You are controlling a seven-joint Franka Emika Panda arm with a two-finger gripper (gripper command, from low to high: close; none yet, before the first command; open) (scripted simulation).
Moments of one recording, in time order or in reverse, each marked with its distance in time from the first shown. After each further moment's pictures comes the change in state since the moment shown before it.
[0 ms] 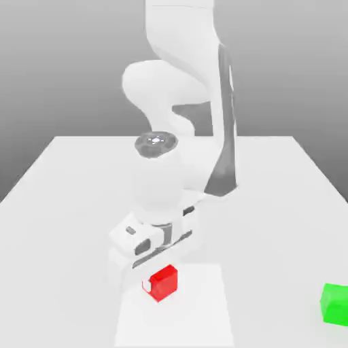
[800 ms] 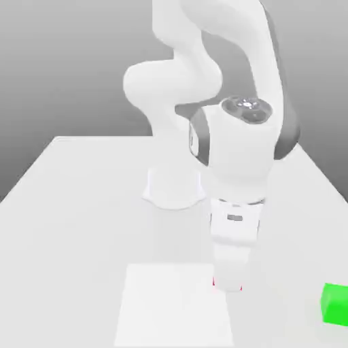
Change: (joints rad) arm 0.185 -0.064 0.151 0.217 -0.196 -0.306 -0.288
